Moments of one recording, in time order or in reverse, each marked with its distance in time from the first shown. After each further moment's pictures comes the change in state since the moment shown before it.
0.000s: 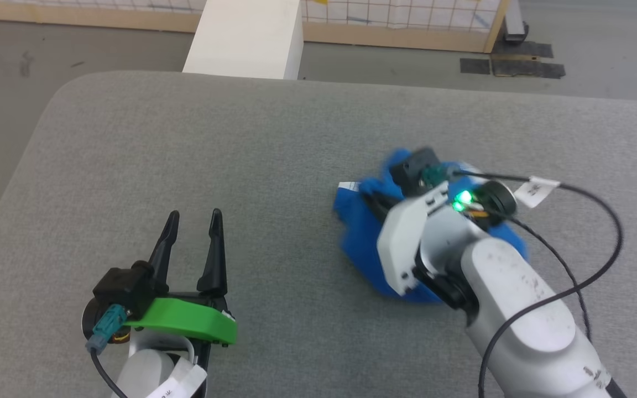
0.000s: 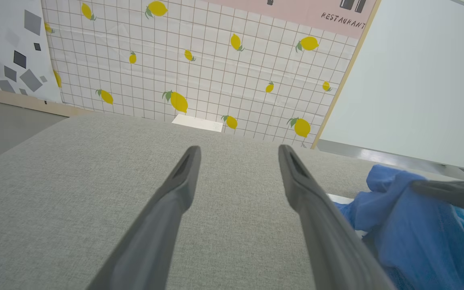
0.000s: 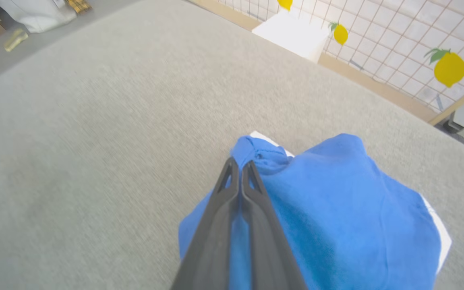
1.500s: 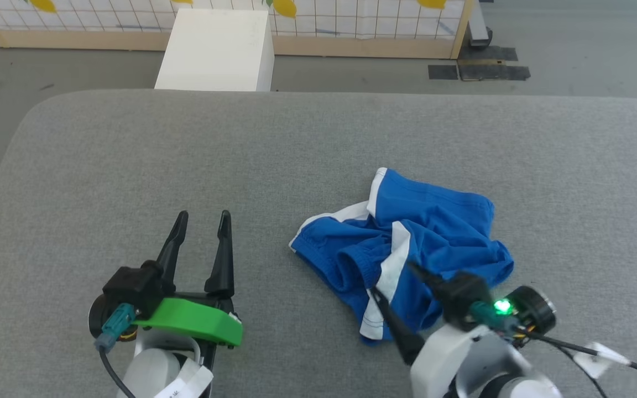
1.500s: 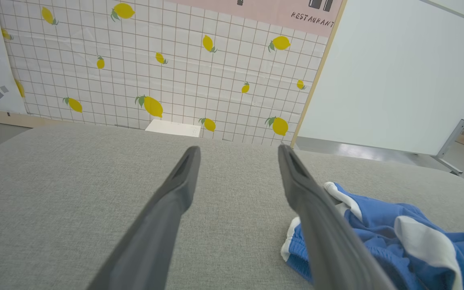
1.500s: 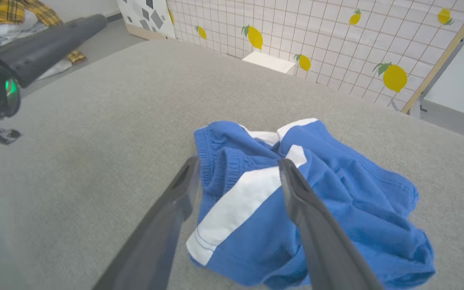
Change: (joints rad) left arm -0.002 -0.002 -0.013 0.009 0.020 -0.013 0.000; right arm 0.515 -0.020 -0.081 -0.497 -0.175 0.000 -0.128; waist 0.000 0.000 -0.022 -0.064
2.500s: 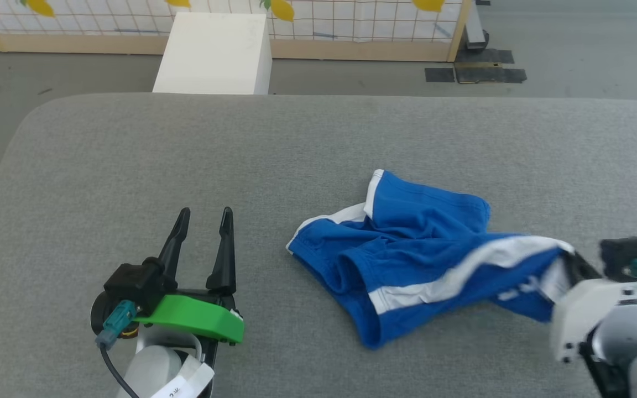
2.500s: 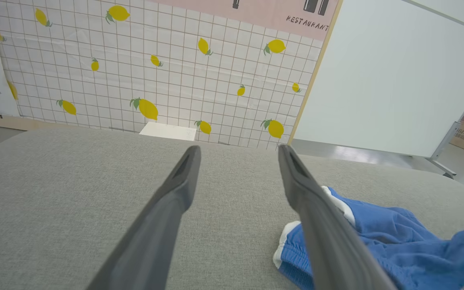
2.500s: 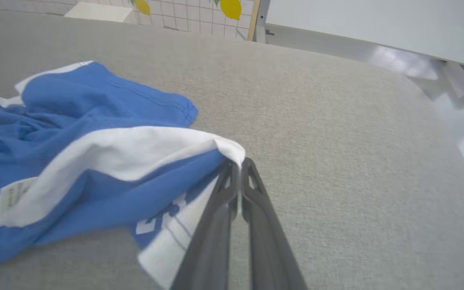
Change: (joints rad) left arm -0.012 0.000 -0.011 0.004 -0.010 0.006 0.000; right arm -0.011 0.019 -0.499 0.057 -0.116 0.000 0.120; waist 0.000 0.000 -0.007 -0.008
